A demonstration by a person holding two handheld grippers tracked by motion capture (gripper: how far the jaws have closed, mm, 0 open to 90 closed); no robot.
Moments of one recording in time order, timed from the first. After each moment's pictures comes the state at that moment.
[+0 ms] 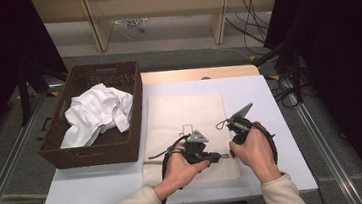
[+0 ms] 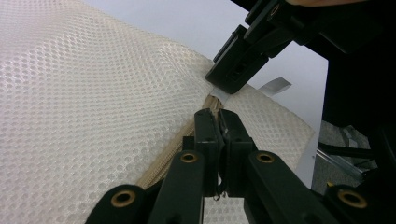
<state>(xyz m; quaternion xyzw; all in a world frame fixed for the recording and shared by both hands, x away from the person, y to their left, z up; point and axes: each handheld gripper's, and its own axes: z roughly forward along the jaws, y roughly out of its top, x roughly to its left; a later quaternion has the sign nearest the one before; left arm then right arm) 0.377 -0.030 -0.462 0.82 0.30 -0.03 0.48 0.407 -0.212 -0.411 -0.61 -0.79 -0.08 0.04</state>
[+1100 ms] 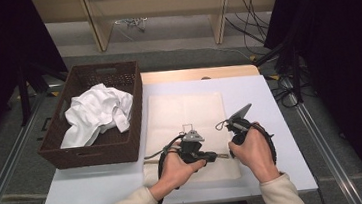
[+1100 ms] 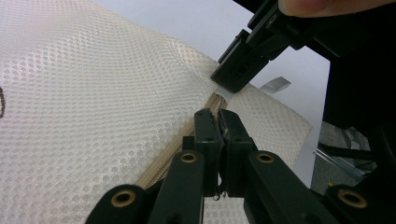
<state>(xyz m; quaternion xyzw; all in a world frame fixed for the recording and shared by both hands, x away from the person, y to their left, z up) 0.376 -0.020 -0.458 0.82 0.31 -0.03 0.48 0.408 -0.209 -0.415 -0.61 -0.79 -0.07 0.01</state>
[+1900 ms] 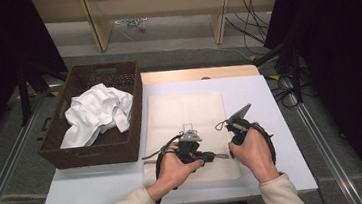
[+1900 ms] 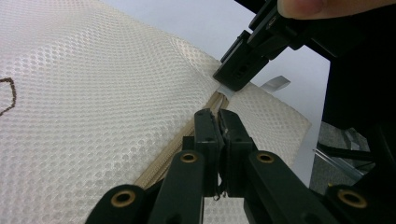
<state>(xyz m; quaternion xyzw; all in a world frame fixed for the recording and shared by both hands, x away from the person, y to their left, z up) 0.376 -0.014 -0.457 0.82 0.31 -0.03 0.48 0.408 -0.207 -0.416 -0.62 -0.78 -0.07 0.01</state>
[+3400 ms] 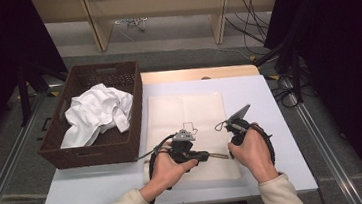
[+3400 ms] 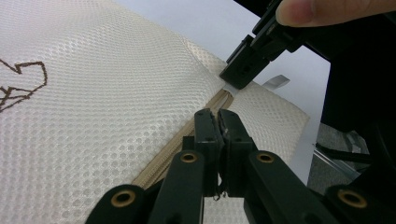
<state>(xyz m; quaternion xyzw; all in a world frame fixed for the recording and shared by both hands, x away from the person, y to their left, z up) 0.374 0.002 -0.452 0.82 0.32 -0.03 0.48 0.410 -0.208 -0.419 -0.61 -0.79 -0.06 0.02</state>
